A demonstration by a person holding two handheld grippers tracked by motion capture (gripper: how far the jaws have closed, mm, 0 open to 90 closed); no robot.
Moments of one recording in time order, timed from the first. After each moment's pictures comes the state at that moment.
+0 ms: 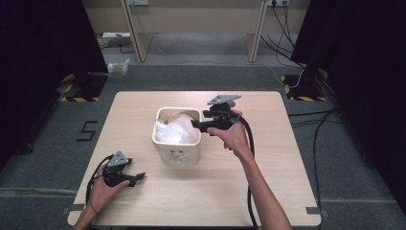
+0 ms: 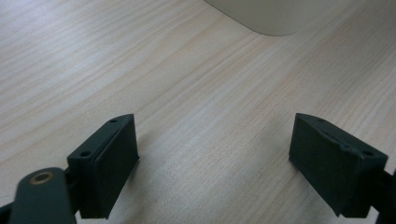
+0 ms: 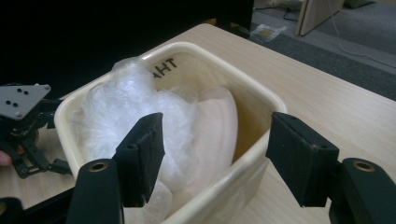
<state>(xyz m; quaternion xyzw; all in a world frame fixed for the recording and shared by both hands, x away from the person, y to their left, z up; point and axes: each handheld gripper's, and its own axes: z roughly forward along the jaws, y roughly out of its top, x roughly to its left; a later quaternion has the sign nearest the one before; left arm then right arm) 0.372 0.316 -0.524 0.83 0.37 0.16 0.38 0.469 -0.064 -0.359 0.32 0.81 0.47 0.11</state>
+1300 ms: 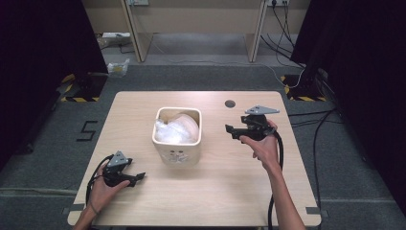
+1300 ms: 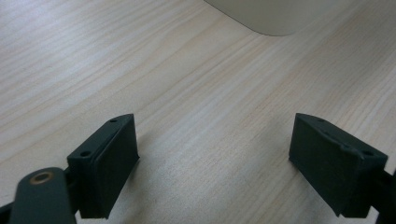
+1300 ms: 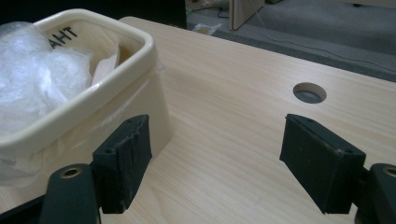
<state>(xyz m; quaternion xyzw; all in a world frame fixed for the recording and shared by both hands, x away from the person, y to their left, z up) 0.372 0.316 -0.525 0.83 0.37 0.16 0.38 0.452 -0.159 -0.387 0.42 0.77 0.45 0.18</state>
